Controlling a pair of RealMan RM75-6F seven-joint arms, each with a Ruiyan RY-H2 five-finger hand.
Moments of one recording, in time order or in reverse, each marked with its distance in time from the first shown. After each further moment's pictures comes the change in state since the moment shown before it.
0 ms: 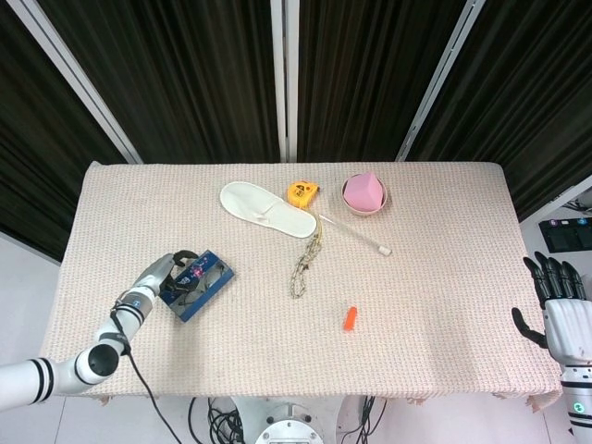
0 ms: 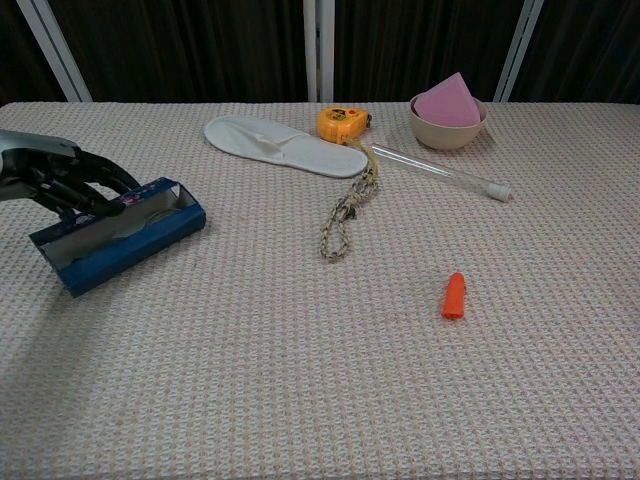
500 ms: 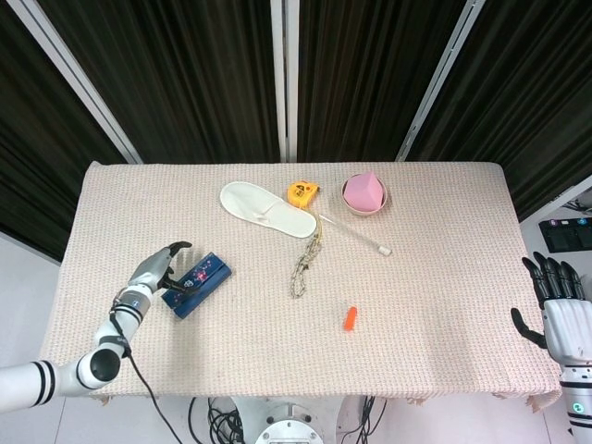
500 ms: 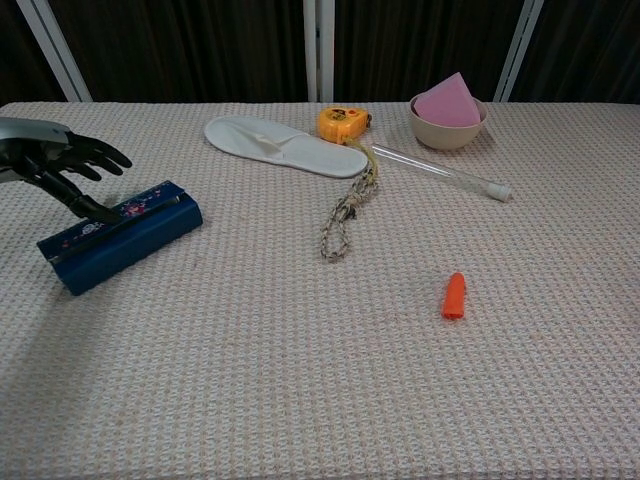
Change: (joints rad) left arm 0.003 -0.011 0.018 -0.020 0.056 0.122 0.055; right arm 0.001 0.000 -0.001 -0.004 -0.001 -0.001 -0.007
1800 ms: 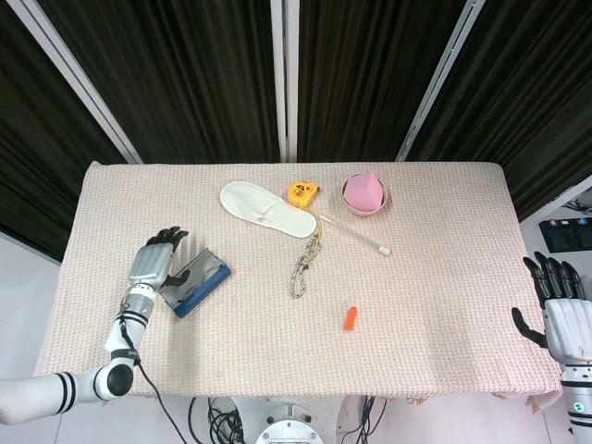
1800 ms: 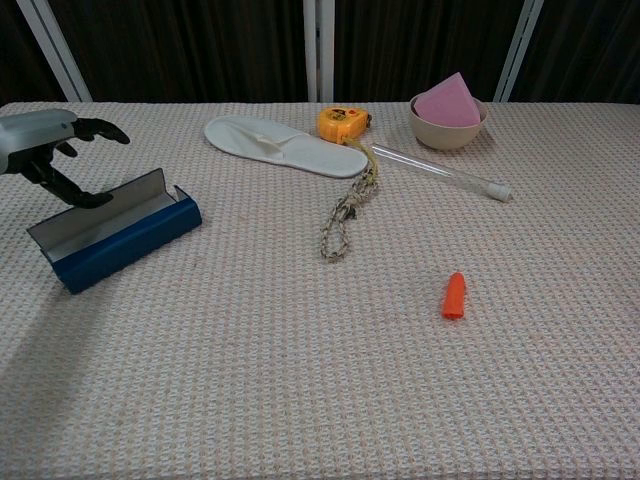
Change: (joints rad) left arm 0.076 -0.172 0.018 0.159 0.249 0.250 0.252; right arm 0.001 -0.001 0.001 0.006 0.006 -0.006 0.011
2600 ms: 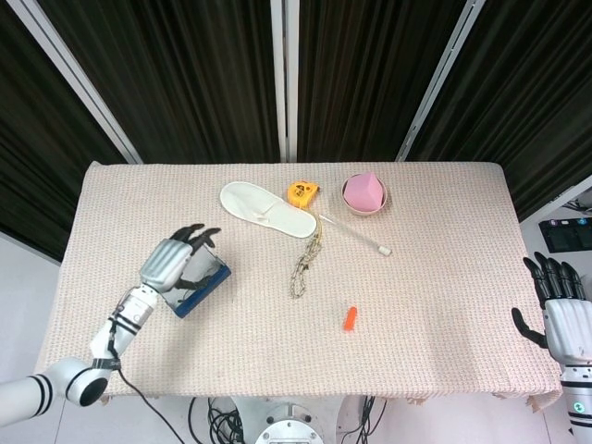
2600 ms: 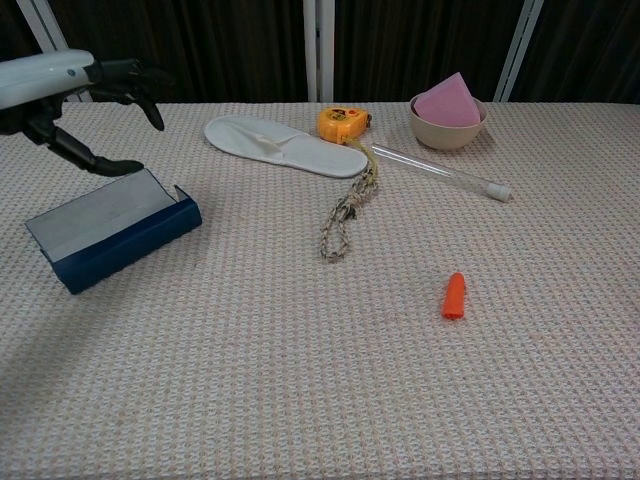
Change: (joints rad) left arm 0.034 0.092 0.083 0.065 0.686 0.023 -0.515; right arm -0.001 -0.003 0.000 0.005 -0.001 0.002 0.012
